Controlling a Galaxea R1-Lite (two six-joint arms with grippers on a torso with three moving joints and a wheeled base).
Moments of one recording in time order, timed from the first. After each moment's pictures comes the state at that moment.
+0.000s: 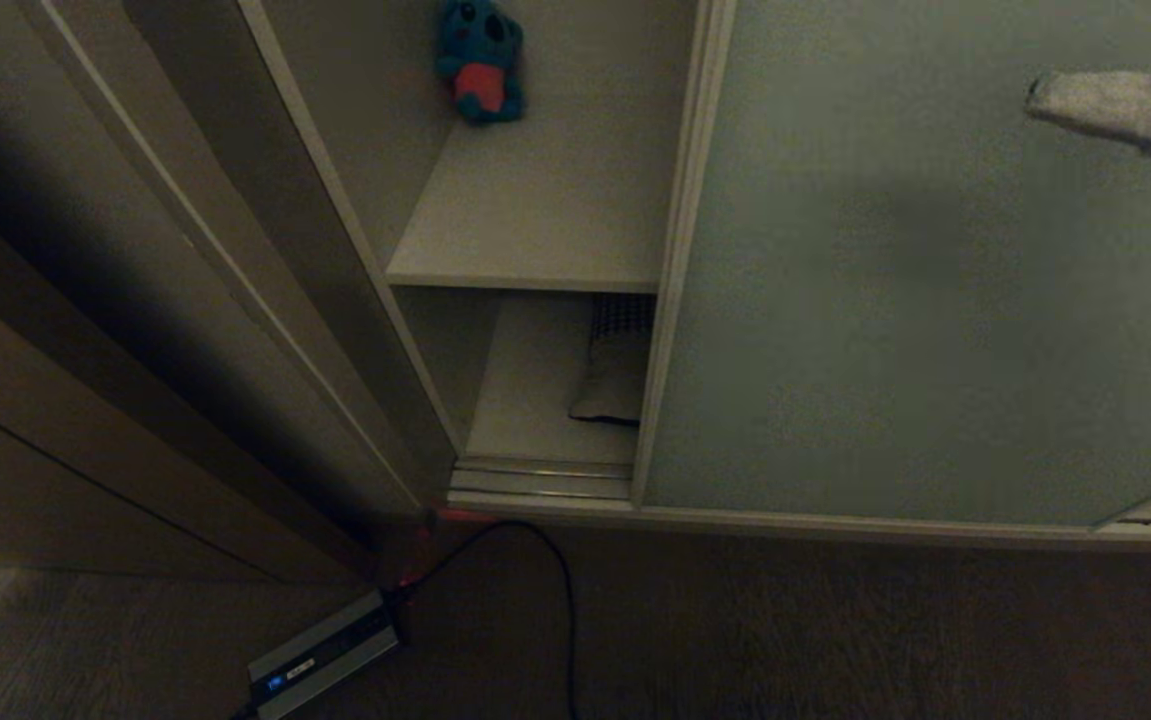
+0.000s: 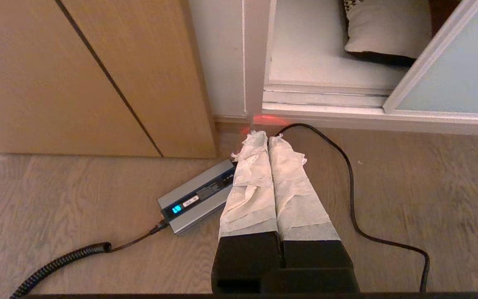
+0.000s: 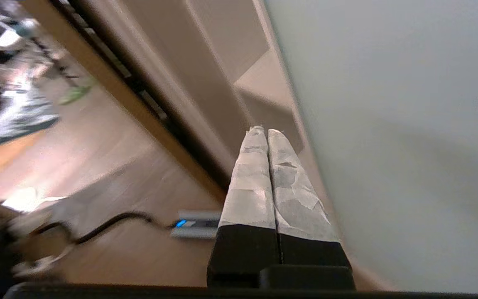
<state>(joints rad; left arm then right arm) 0.00 0.00 0.00 -0.01 0.00 -0.01 0.39 1.21 -1.22 -0.18 0.39 0.17</state>
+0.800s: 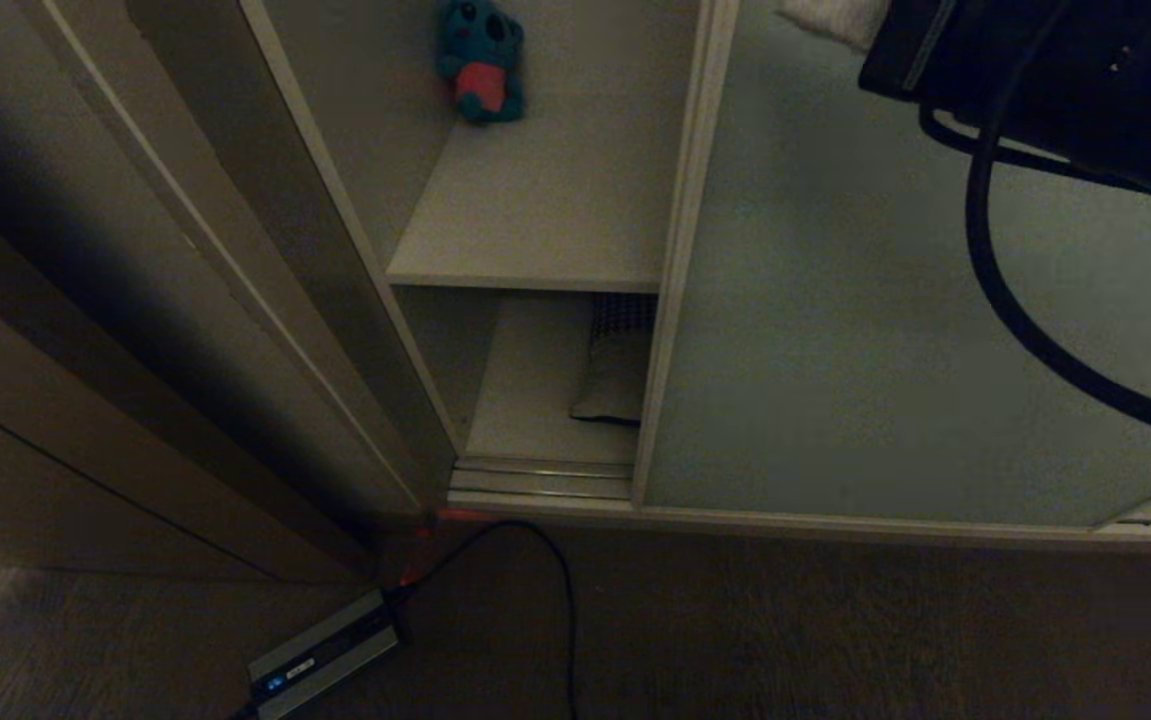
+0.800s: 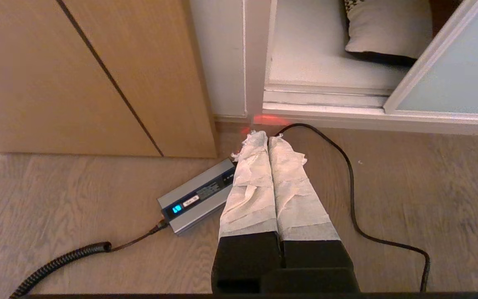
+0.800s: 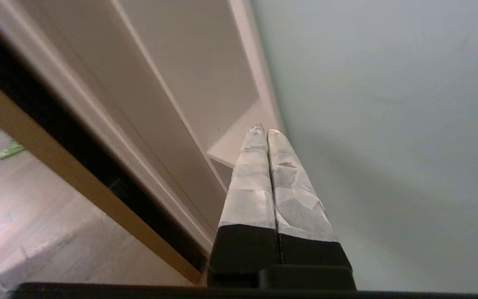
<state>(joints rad) 0.00 0.00 0.00 -0.01 0.00 -0.01 0.68 1.54 -1.46 -0.39 -0.03 0.09</state>
